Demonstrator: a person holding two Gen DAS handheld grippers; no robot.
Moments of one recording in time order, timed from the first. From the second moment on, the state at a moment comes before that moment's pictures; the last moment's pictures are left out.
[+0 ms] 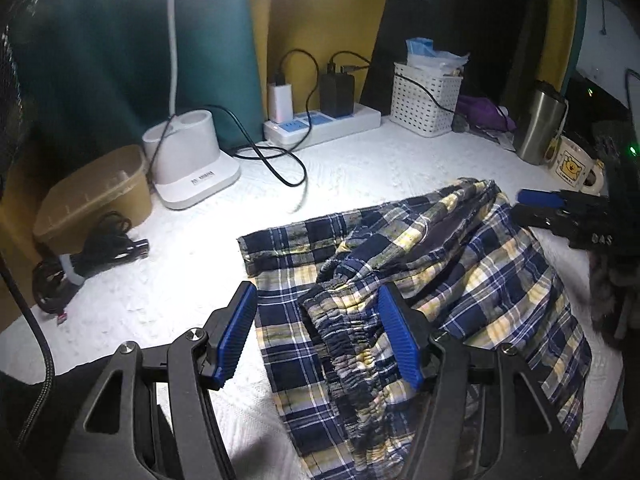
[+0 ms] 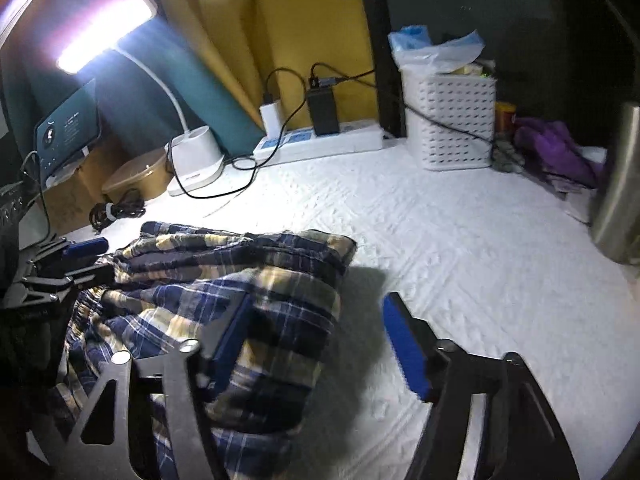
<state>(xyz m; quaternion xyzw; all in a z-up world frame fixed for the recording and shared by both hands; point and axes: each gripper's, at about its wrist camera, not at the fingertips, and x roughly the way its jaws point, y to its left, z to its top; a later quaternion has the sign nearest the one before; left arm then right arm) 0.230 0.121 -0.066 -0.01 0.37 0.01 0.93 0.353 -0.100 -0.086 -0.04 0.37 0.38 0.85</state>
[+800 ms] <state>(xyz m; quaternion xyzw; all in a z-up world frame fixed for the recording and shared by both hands) 0.249 0.133 -0.071 -0.02 0.38 0.00 0.92 0.386 -0.047 -0.083 -0.06 0.38 0.40 0.83</state>
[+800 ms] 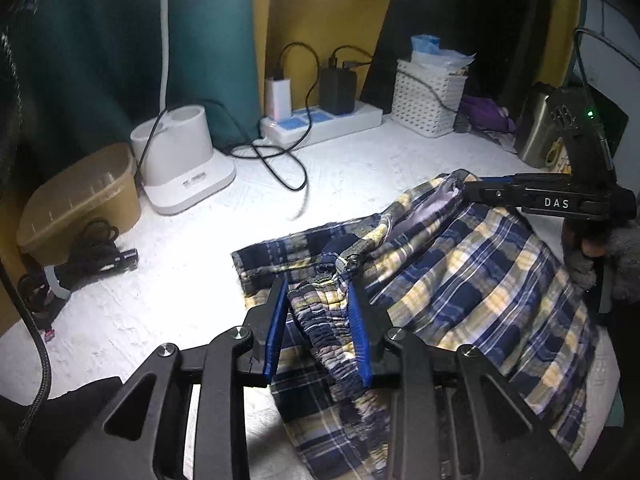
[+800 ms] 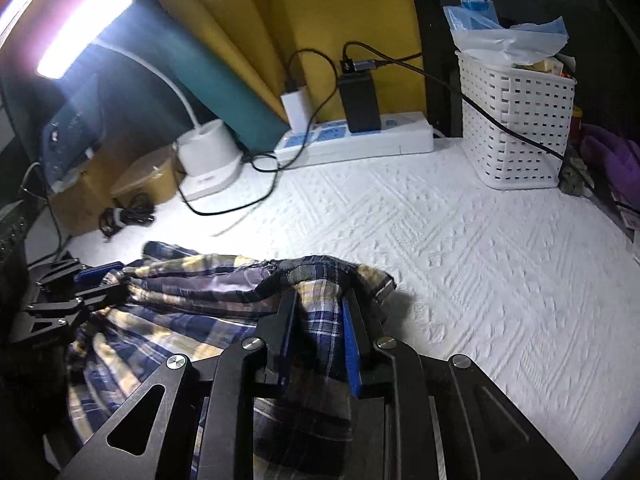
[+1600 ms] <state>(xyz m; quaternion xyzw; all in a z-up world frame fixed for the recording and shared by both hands) 0.236 0.138 -0.055 -0.04 0.37 0.03 0.93 0.381 -0.108 -0.064 -0.05 0.36 0.32 0.88</state>
